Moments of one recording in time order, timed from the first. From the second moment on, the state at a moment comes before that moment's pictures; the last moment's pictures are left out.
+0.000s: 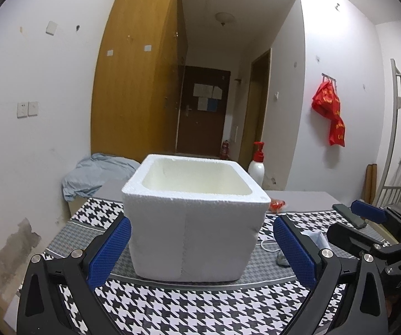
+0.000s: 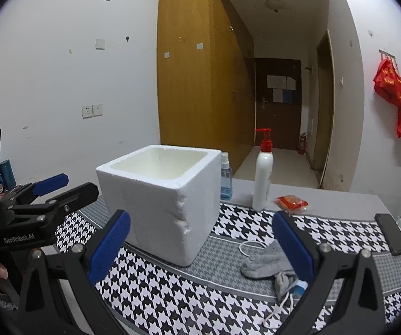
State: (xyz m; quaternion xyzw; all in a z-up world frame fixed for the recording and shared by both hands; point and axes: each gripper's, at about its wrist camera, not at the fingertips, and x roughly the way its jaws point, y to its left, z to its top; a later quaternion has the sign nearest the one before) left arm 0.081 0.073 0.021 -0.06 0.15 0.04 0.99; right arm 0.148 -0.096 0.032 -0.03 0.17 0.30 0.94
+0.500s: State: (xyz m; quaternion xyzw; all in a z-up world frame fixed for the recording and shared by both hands) left arm 0.092 0.055 0.011 -0.06 0.17 0.01 0.98; right arm 0.150 -0.111 0.022 -0.03 0.18 0.28 0.94
